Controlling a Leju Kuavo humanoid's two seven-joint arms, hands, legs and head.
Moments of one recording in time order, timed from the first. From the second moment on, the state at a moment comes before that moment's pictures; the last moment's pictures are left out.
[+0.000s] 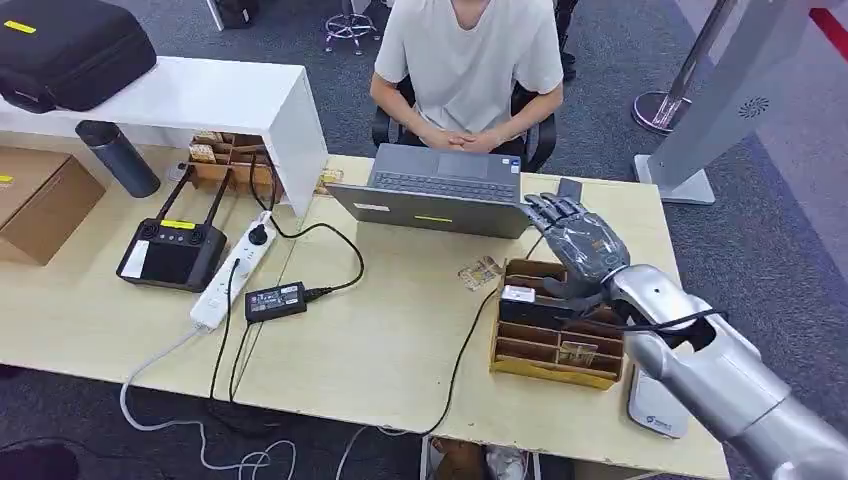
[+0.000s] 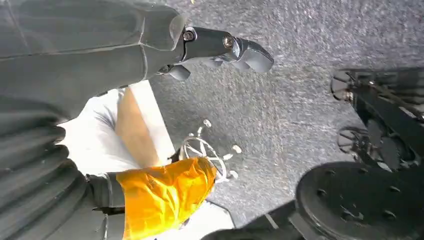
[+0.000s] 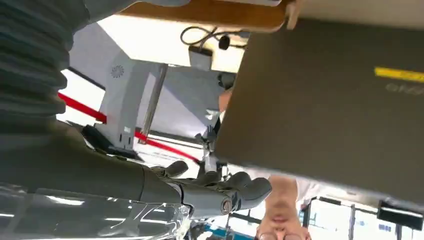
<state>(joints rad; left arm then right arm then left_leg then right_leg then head) 0.38 -0.24 0.98 -1.16 -0.26 -0.93 0.62 -0.75 -0.43 0.91 -1.23 0.84 -0.09 -0.06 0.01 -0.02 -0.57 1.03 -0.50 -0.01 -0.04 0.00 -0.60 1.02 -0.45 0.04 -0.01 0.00</state>
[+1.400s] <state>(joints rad) 0.12 -0.34 1.54 -1.24 -0.99 -1.22 0.27 -0.70 -0.37 0.89 -1.21 0.94 -0.43 -0.06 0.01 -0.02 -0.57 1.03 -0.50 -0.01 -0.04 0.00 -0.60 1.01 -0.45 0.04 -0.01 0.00</state>
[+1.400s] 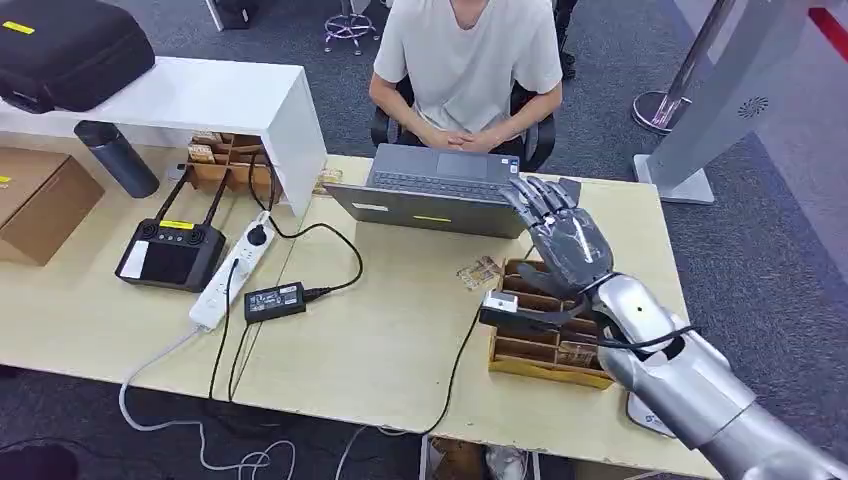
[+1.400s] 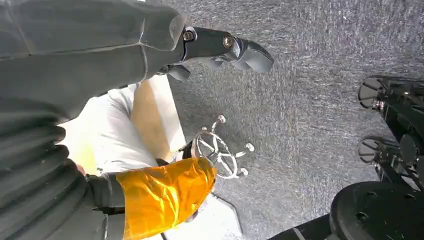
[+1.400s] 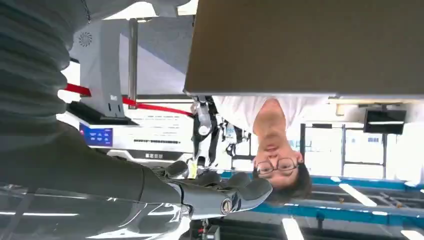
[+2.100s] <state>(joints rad) 0.12 -0.34 1.55 -1.24 -1.00 -1.23 0.25 -0.64 -0.37 0.81 -1.24 0.96 -0.32 -0.04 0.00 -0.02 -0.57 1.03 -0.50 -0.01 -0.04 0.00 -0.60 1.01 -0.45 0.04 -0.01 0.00</state>
